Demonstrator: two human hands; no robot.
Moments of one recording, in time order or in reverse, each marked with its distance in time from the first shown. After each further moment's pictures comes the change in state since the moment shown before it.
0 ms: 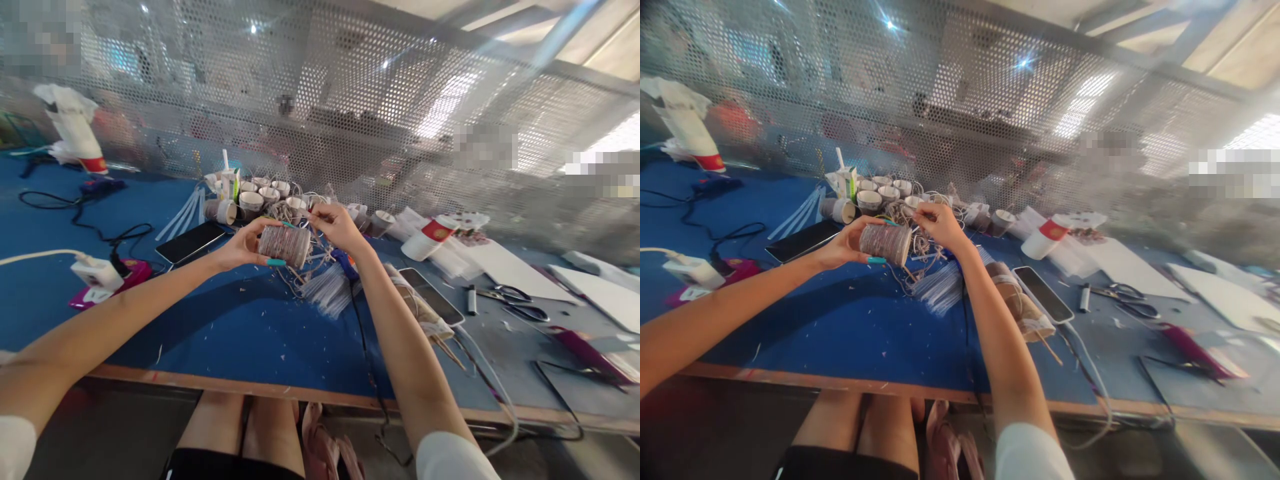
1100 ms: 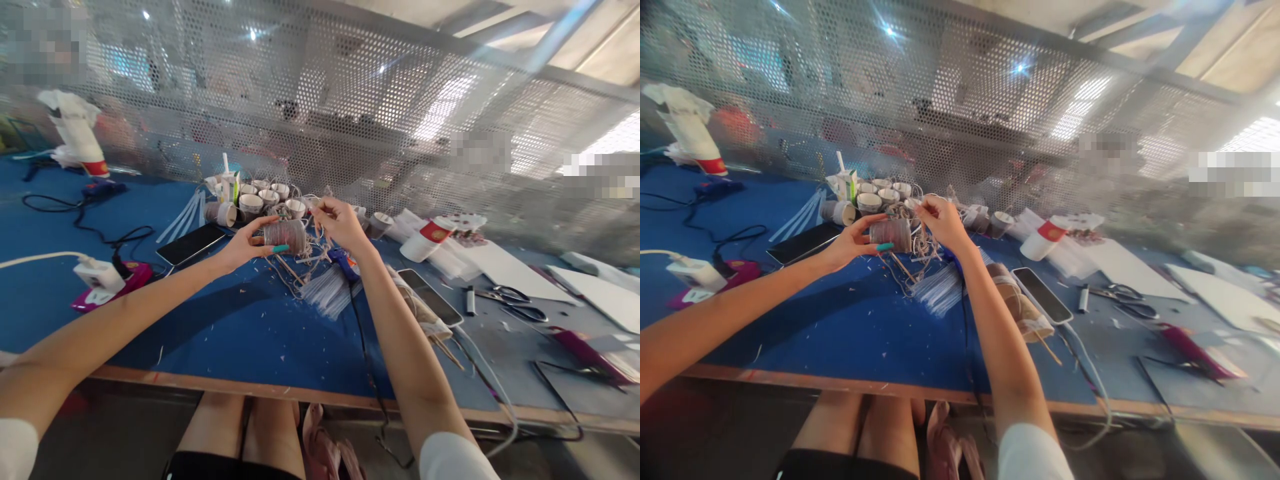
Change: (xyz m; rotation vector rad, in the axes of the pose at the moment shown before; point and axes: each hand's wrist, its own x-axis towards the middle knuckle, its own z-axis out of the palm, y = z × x) left_hand 0.002 -0.012 0.006 0.023 0.259 -0.191; right_hand -0.002 -0.020 -0.002 0.042 0.133 0.105
